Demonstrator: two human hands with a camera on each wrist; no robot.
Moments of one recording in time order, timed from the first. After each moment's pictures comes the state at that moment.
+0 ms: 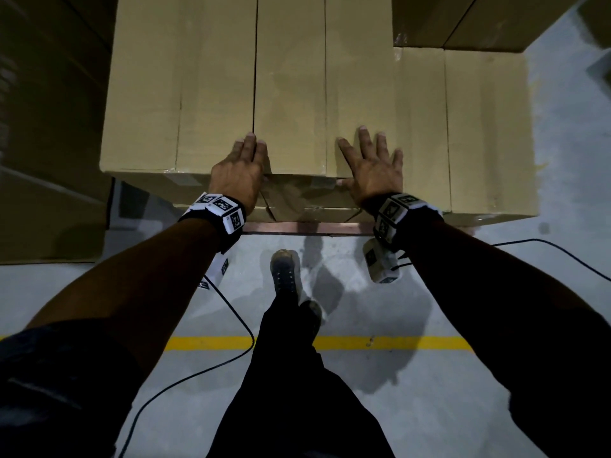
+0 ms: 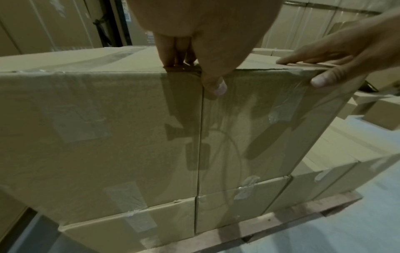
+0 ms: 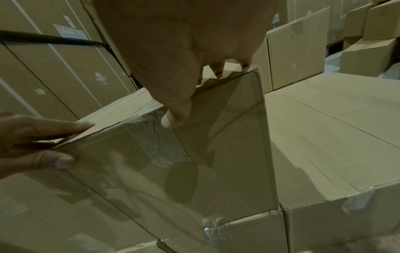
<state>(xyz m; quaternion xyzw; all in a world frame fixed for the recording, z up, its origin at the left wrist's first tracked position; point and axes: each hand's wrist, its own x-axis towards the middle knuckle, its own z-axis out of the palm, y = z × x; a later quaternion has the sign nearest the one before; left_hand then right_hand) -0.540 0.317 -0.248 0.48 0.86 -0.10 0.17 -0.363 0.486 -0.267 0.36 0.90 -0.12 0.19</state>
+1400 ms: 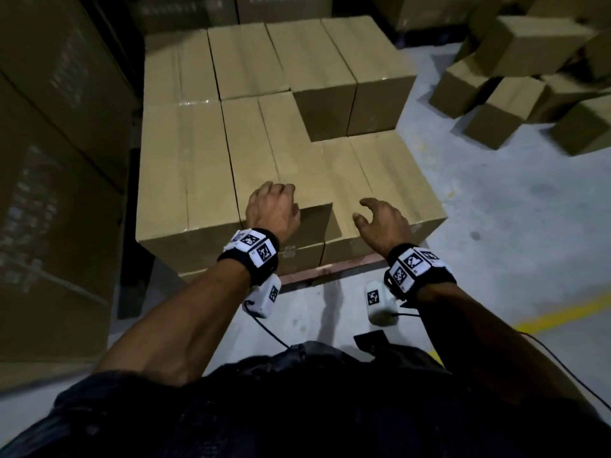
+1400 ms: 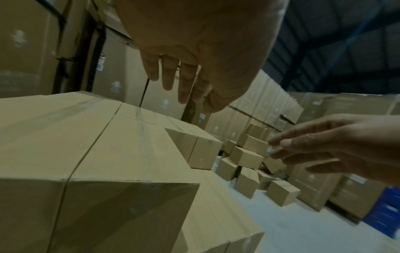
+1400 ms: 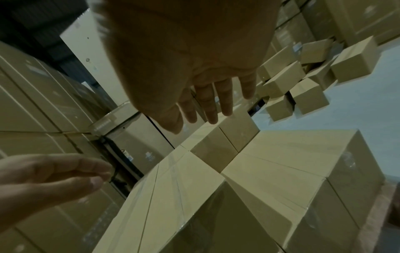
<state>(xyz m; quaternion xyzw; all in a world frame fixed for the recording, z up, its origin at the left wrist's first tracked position) -0.412 0.285 -0.098 0.58 0.81 0.06 0.04 -0.208 0.366 -0.109 0.56 0.80 -0.22 -0.07</state>
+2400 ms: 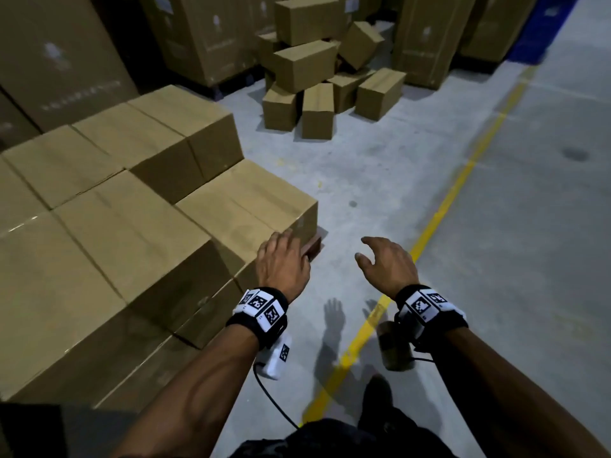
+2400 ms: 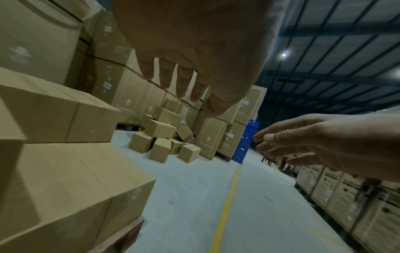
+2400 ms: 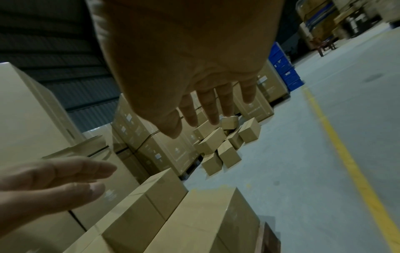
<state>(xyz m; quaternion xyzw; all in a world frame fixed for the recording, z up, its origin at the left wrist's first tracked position) -0.198 0.242 -0.096 0.80 0.60 0.06 0.06 0.018 0.205 -0.102 0.75 0.63 -0.16 -0.13</state>
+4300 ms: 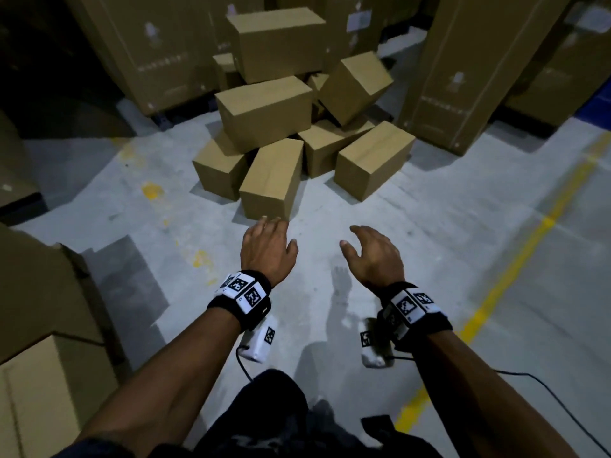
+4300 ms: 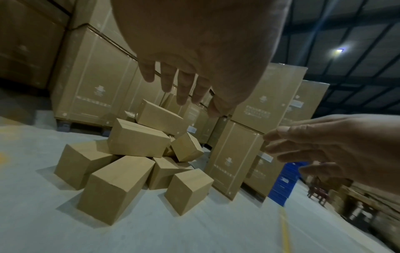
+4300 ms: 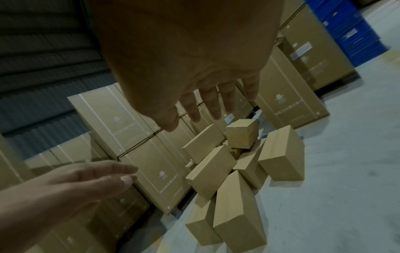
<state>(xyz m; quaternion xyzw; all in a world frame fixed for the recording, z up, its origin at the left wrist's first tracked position) 0.420 1.233 -0.086 0.74 0.66 0.10 0.10 0.636 1.211 -0.098 0.68 0.68 -0.16 -0.20</state>
